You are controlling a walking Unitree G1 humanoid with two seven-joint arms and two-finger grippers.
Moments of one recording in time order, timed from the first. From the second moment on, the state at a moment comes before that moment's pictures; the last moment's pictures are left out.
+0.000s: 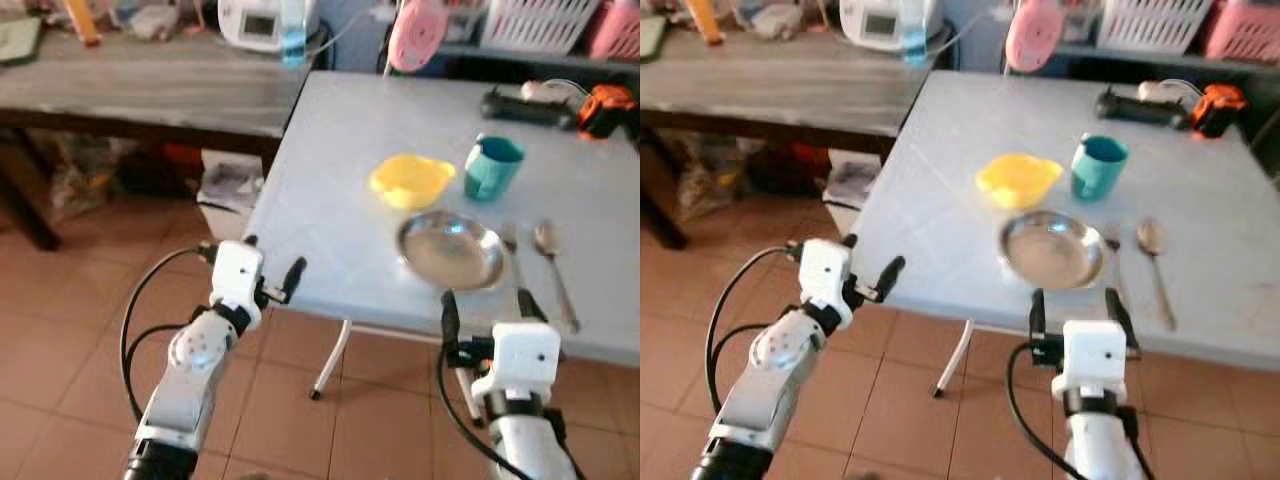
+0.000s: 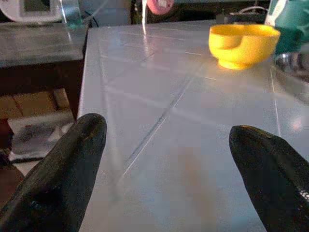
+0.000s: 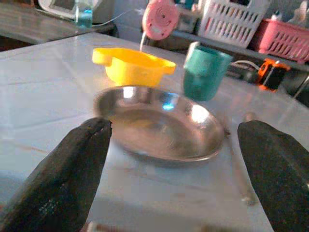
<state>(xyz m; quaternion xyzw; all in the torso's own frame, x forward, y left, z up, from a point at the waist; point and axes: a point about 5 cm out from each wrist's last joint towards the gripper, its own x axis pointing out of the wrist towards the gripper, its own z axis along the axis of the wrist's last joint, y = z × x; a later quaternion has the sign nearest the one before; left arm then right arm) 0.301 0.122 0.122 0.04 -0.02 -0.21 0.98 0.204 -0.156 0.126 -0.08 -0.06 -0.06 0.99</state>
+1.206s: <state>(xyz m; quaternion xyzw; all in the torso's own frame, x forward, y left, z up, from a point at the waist) 0.304 0.090 0.160 0.10 -0.07 -0.49 0.86 0.238 -0.218 0.158 -0.07 -0.04 -0.19 0.98</state>
